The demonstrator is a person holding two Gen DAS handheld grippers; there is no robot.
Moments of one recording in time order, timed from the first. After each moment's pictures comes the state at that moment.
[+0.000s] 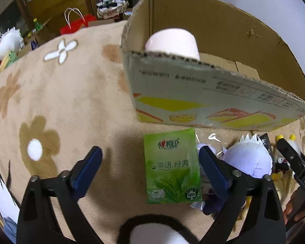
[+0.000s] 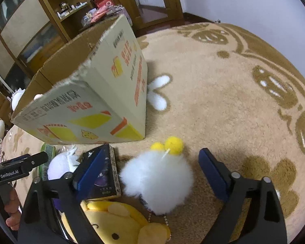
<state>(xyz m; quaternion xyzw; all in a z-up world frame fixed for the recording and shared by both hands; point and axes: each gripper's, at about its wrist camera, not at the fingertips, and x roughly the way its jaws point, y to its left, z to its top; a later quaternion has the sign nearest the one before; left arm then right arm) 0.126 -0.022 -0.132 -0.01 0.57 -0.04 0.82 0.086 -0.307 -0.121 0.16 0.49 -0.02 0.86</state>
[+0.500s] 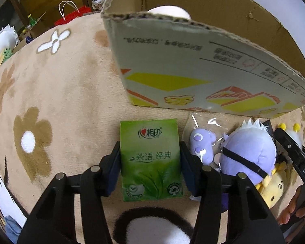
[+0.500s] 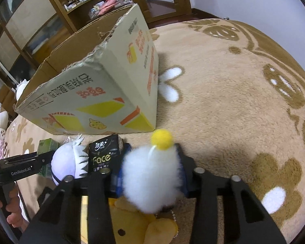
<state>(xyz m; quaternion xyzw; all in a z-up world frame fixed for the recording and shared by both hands) 0.122 -0.028 -0.144 0.01 0.60 -0.05 0.80 0.088 -0.301 -0.125 0.15 0.50 0.01 0.85</state>
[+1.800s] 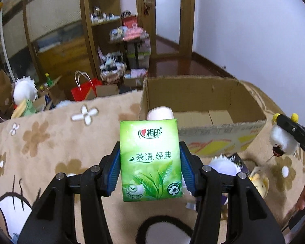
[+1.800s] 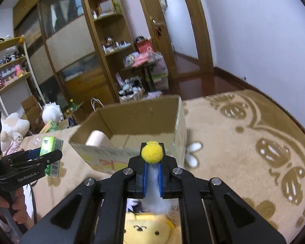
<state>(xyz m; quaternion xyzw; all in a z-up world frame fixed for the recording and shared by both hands) 0.052 -0.017 -0.029 0.04 0.36 -0.06 0.93 0.045 -0.283 -0.016 0.11 0.29 0.07 0.95</state>
